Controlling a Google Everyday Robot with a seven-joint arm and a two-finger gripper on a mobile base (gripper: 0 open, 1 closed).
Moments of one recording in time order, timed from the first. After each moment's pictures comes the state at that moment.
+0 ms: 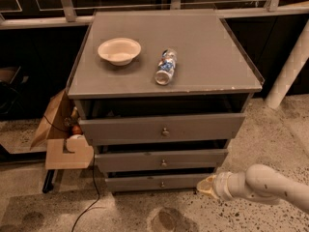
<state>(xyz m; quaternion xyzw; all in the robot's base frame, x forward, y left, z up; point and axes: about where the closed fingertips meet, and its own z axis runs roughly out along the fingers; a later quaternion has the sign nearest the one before) 0.484 -0.213 0.419 -0.51 0.79 0.16 0.31</state>
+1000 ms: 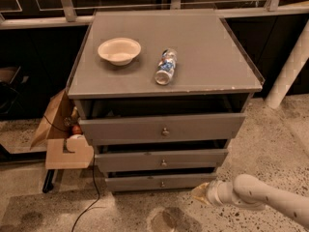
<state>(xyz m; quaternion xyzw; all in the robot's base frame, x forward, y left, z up) 0.494 -0.206 0.325 -0.52 0.79 0.16 0.30</state>
